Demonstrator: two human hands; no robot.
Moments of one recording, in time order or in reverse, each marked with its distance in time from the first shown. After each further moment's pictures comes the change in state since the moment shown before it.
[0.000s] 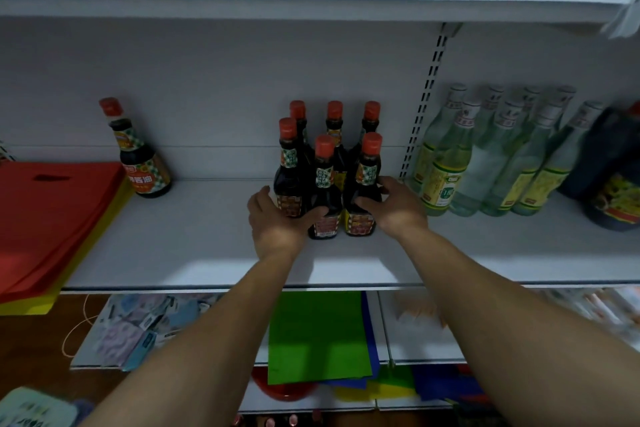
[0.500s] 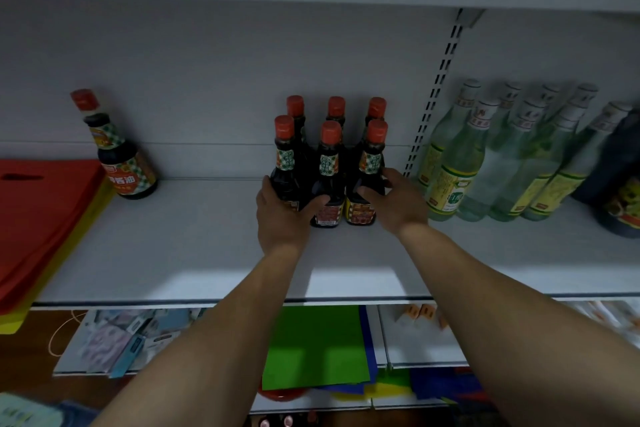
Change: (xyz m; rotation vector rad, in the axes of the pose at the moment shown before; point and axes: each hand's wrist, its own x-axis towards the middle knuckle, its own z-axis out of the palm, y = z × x) left_hand 0.033 0.000 0.028 -0.116 -0.003 -0.007; right_hand 0.036 0.006 0.014 0.030 0.059 0.024
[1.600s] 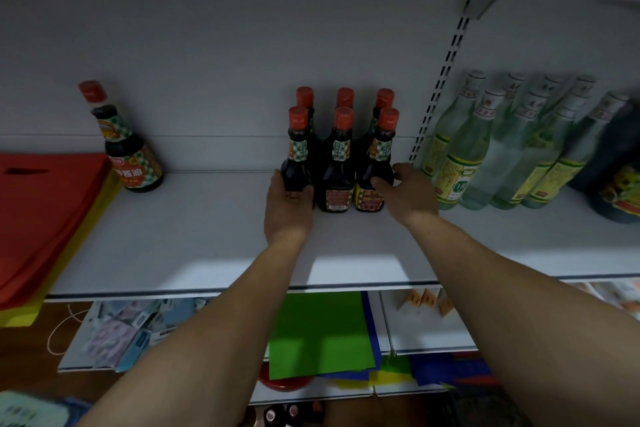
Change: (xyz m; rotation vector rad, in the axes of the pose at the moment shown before) left_hand -0.002 -0.005 -0.015 -0.163 -0.093 -0.072; right_hand -0.013 -0.007 0.001 -0.056 0.074 0.046
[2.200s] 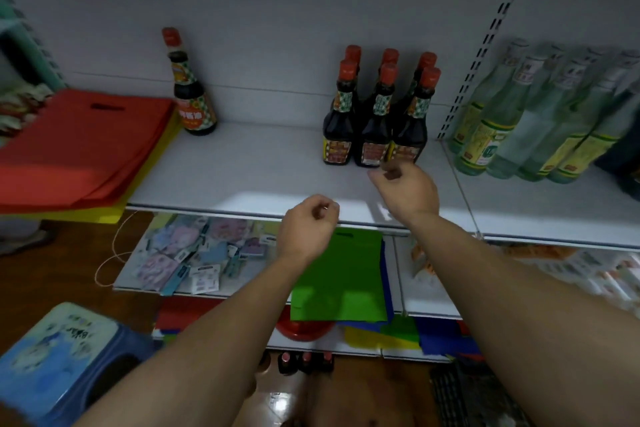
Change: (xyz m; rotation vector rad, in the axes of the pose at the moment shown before) left_hand -0.110 -0.056 -0.070 0.221 -0.155 0.057; right_hand -0.106 -0.013 0.033 0.009 -0.034 -0.075
